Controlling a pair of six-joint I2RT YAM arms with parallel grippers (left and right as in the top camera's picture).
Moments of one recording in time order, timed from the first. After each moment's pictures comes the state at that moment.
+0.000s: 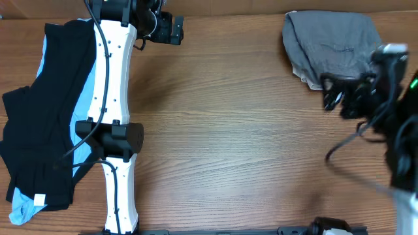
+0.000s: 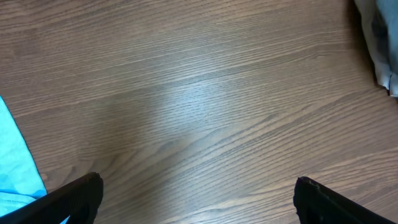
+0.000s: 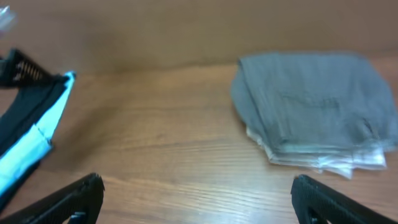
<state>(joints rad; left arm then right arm) -0.14 2.40 2.82 -1.51 0.20 -0.02 -0.12 1.01 1.32 -0.85 -0.35 0.00</state>
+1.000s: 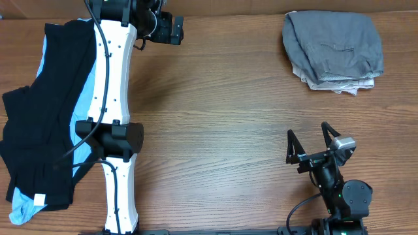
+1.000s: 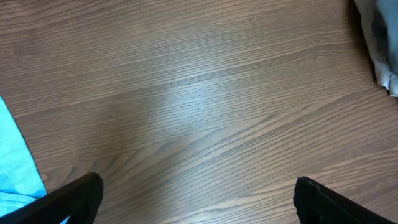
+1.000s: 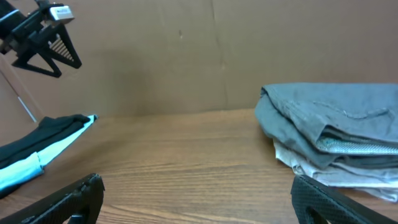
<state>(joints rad) -0.14 2.40 2.82 -1.51 0.20 -0.02 0.02 0.19 0.07 0.12 -0.24 0.19</state>
